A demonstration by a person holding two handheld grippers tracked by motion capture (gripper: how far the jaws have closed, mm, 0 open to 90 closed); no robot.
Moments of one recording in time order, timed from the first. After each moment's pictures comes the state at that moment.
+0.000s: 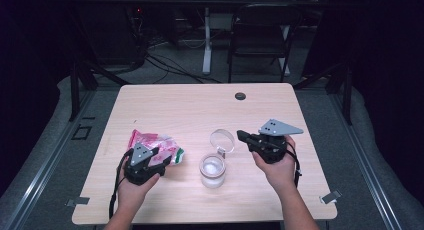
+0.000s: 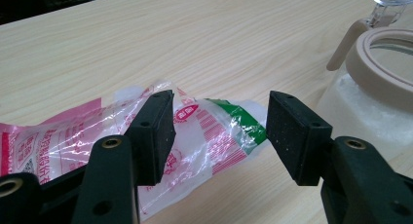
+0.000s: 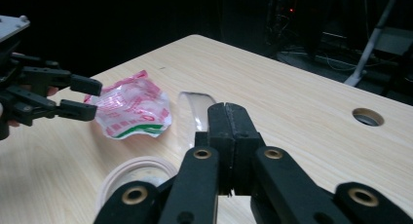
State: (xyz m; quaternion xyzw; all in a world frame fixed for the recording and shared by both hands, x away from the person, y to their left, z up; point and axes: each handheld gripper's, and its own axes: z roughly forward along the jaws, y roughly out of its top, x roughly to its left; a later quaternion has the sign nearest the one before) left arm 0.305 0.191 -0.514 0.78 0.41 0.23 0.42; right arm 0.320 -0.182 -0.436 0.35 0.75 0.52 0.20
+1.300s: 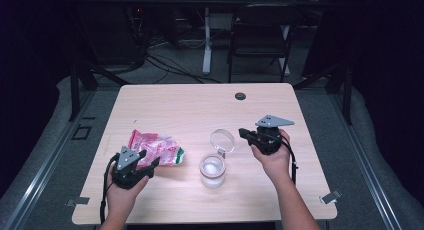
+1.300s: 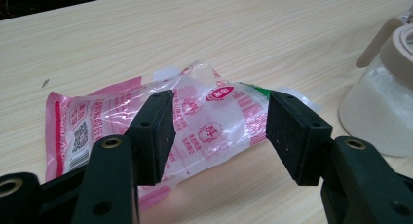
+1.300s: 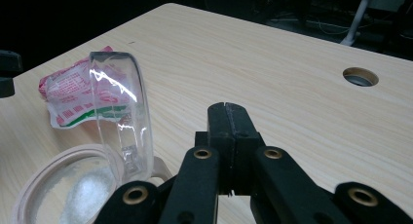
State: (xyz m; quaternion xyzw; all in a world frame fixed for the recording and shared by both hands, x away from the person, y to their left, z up) left arm 0.293 0.218 -0.516 0.75 0.44 0.25 0.42; right arm 0.362 -0.188 -0.471 0.39 0.76 0.48 0.18
